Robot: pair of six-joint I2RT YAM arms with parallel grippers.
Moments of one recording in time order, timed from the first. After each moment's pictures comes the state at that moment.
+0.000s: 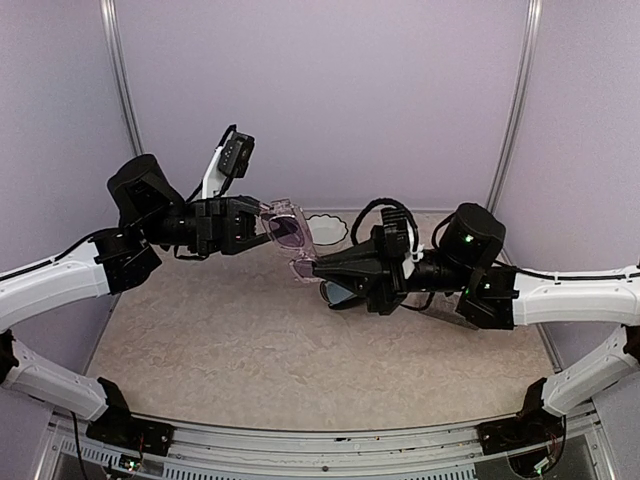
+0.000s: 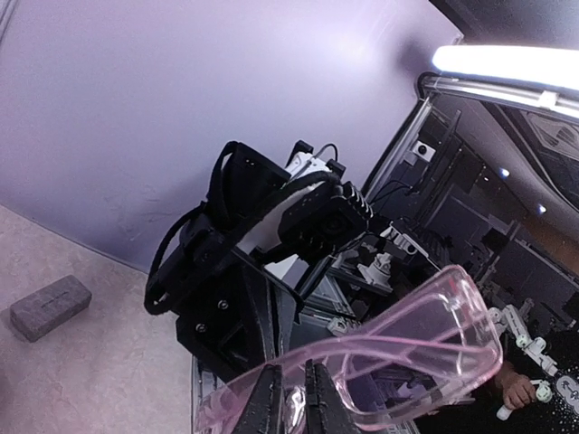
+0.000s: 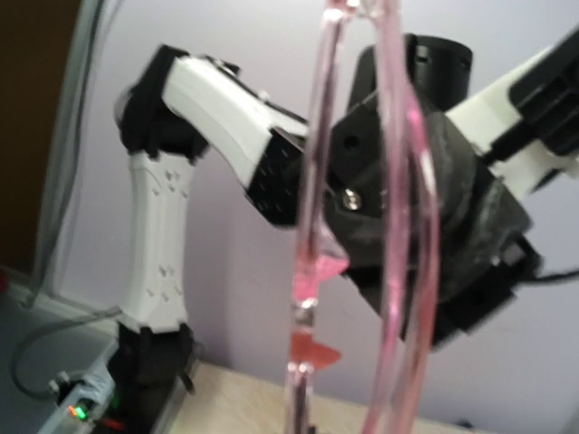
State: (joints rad) left arm -0.81 1.23 1.04 0.44 0.94 -0.69; right arm 1.04 1.34 0.89 0.70 -0.65 -0.16
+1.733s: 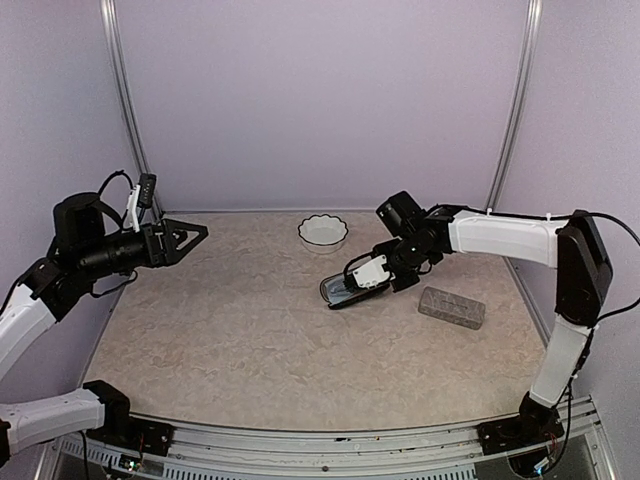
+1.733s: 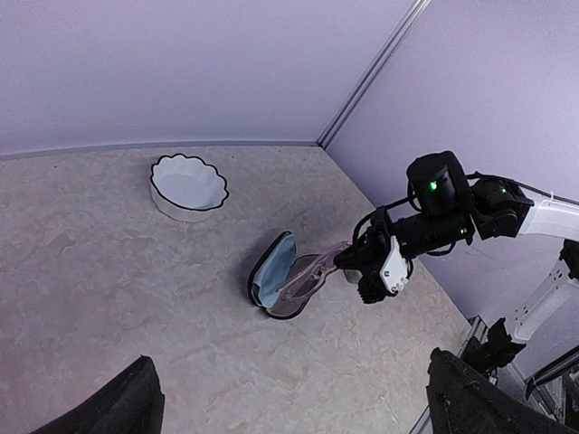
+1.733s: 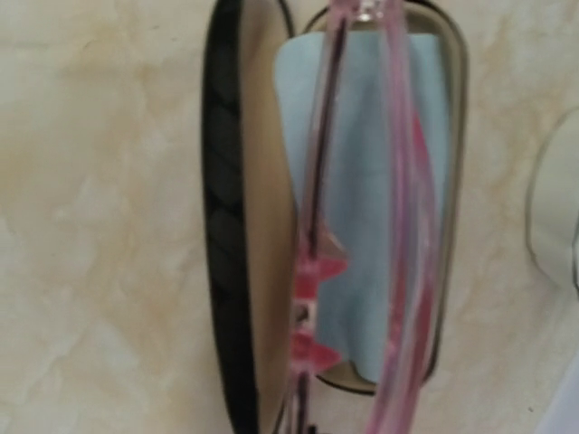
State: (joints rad) left arm -0.35 0.81 0.83 -0.26 0.46 -0.39; right arm 0.68 1.81 1.38 -0.60 0.00 -1.37
